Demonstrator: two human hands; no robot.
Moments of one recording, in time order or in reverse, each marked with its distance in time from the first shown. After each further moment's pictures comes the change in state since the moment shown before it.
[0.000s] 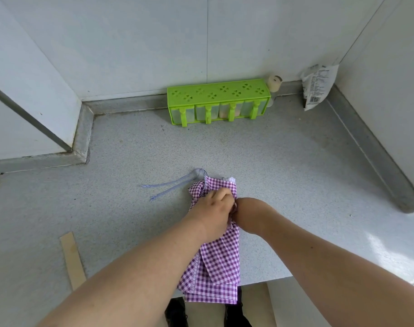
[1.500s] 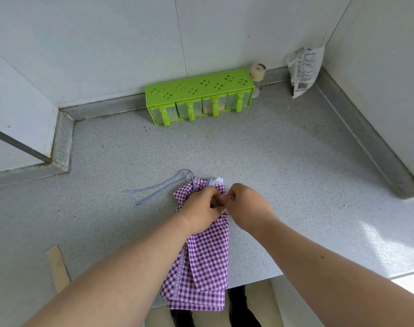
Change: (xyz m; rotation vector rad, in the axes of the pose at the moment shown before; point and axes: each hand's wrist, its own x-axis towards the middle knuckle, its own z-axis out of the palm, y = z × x) left_hand 0.027 -0.004 0.003 -0.604 -0.017 -0.294; right_hand -0.014 0.015 0.000 0.590 0.346 0.202
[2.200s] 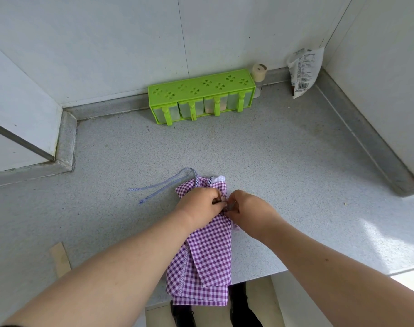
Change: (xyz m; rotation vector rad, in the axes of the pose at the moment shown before) left_hand -0.010 0.010 -0.011 0.282 0.045 0.085; right_hand -0.008 0.021 0.006 -0.125 -0.077 -0.154
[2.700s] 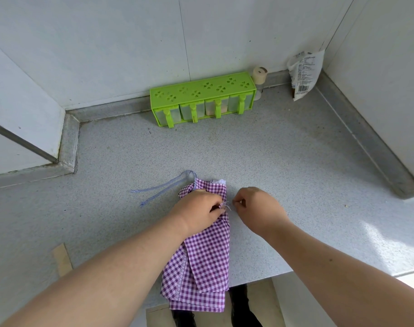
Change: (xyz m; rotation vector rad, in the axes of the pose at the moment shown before) left_hand -0.011 -0.008 -0.008 0.200 -0.001 0.164; right_hand 0.006 0.011 -0.003 -0.042 0.207 -0.046
